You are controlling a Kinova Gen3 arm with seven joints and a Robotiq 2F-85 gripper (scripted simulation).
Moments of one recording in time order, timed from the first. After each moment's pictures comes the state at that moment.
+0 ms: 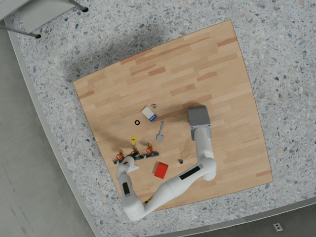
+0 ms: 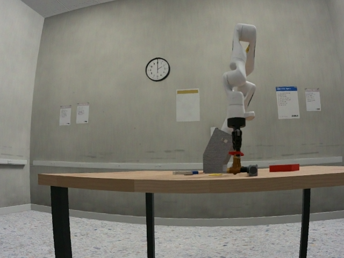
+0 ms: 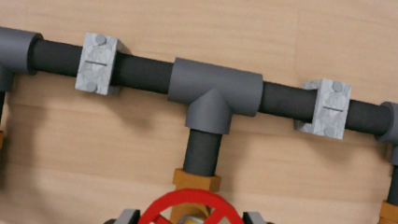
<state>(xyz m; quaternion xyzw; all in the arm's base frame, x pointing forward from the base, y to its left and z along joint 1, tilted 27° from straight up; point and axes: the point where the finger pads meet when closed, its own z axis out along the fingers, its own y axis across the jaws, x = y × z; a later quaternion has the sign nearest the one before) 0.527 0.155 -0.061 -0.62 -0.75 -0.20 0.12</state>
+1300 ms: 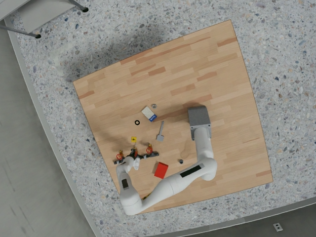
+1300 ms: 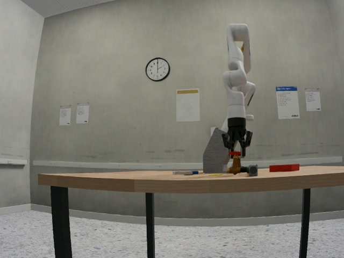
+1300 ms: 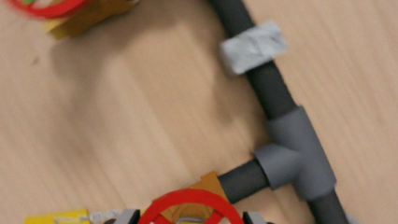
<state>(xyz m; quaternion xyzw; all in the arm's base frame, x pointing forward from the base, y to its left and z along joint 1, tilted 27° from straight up) 0.527 0.155 -0.061 -0.21 -0.95 -0.23 0.02</state>
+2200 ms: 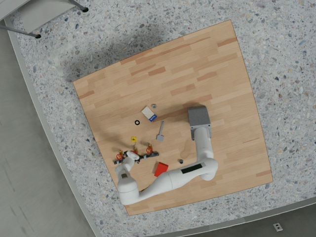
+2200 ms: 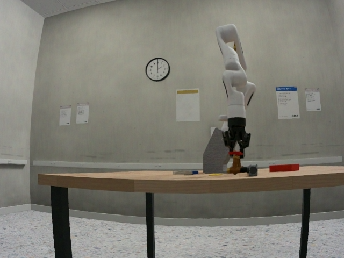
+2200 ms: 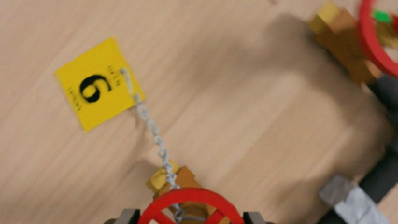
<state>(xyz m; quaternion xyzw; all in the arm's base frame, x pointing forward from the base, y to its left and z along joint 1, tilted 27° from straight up) 0.527 0.156 -0.061 0.38 -0.89 -0.20 -0.12</state>
